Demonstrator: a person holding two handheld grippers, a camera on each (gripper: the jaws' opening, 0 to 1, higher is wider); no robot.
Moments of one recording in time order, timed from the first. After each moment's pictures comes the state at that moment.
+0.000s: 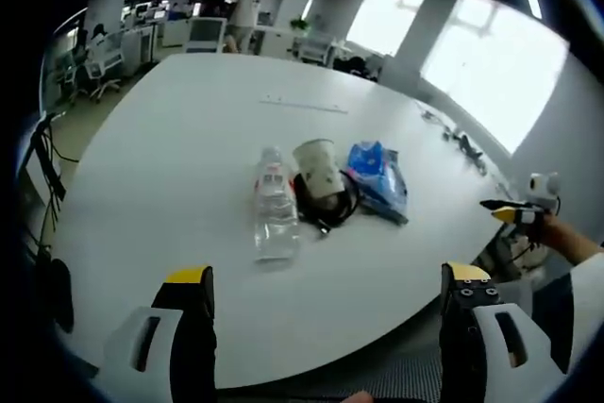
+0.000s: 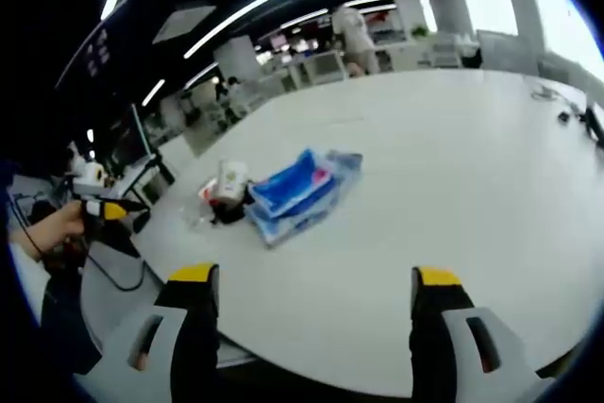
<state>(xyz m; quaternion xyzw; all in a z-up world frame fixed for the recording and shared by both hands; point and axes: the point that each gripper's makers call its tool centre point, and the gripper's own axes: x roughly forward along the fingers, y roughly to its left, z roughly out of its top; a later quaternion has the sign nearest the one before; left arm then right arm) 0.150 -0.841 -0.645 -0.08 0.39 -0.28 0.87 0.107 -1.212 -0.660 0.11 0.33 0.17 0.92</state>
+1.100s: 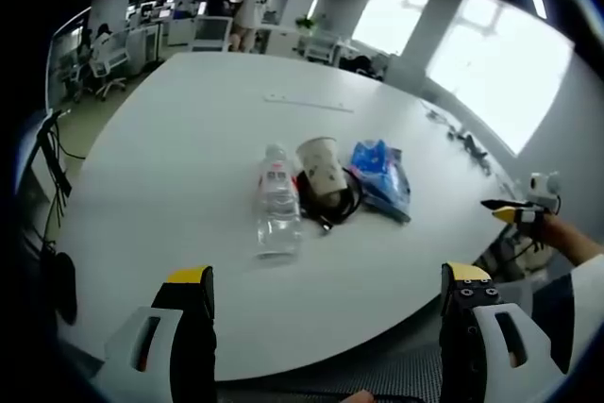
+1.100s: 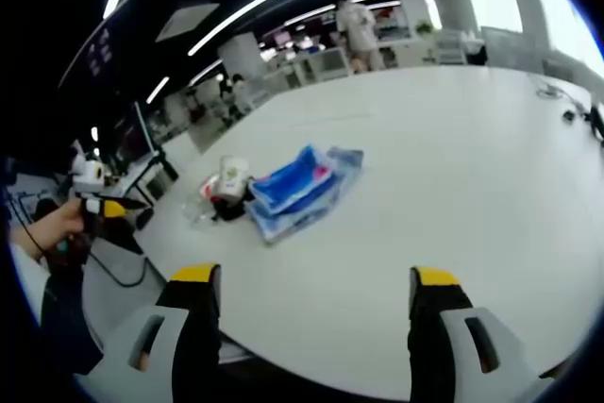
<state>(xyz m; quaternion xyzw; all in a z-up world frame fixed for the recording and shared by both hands) 0.145 -0.839 -0.643 -0.08 0.39 -0.26 0.88 0.110 -1.217 -0.665 0.12 0.33 0.19 0.92</state>
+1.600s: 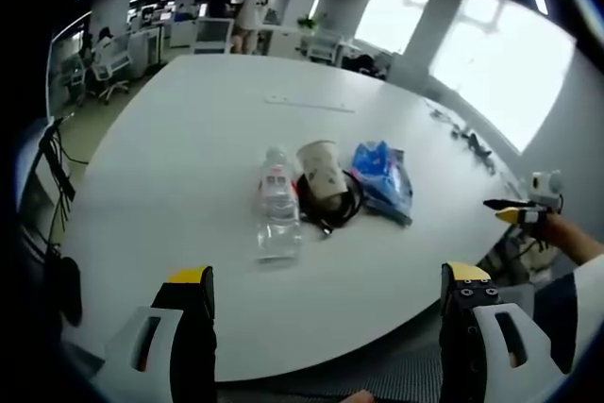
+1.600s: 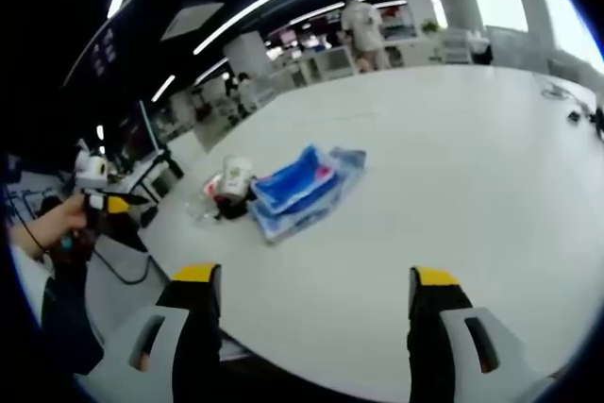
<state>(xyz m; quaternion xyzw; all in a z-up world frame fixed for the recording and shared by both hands) 0.149 -0.844 -0.636 -0.07 0.39 -0.25 0.88 0.111 -1.219 -0.664 0.12 0.33 0.20 0.91</state>
